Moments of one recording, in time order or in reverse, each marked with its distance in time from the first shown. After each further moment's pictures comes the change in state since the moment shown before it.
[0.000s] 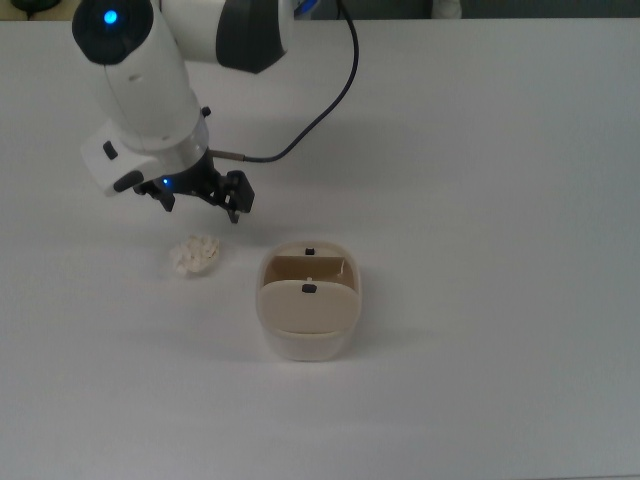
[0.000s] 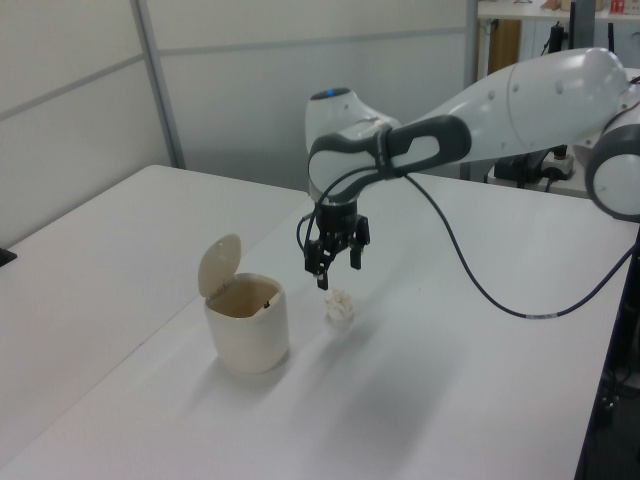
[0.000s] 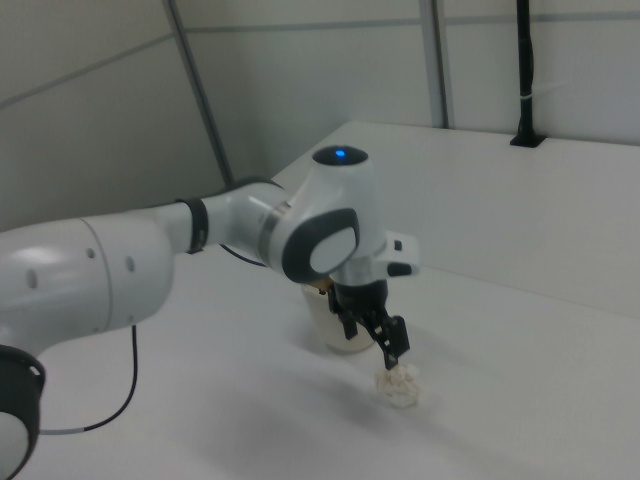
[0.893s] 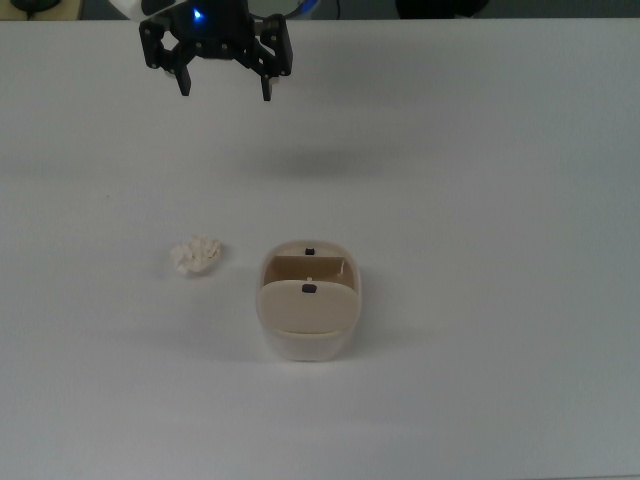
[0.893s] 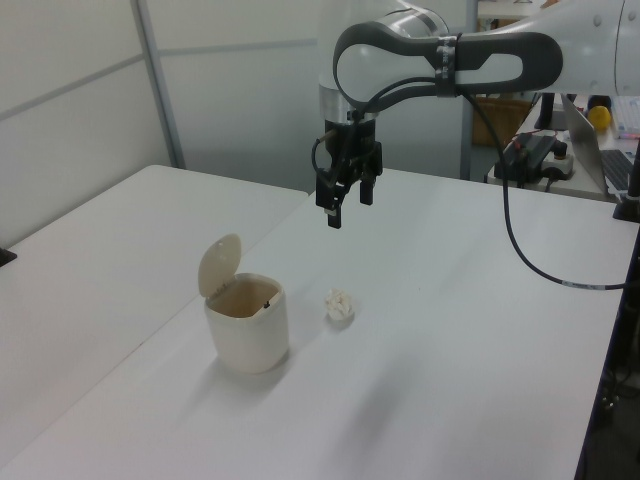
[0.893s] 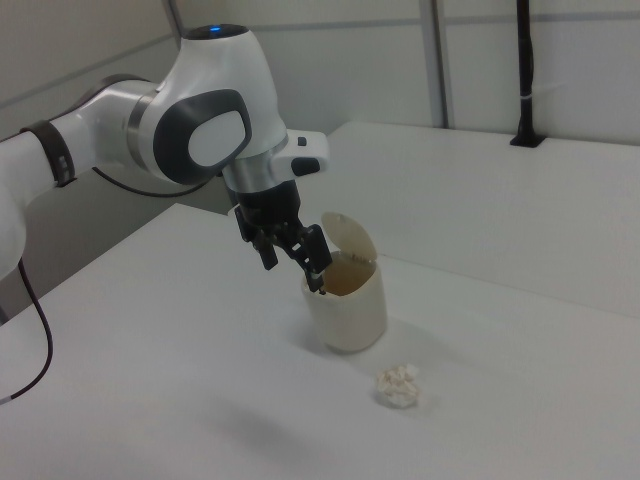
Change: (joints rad) arm 0.089 -0.314 0.001 0.014 -0.062 -0.267 -0.013
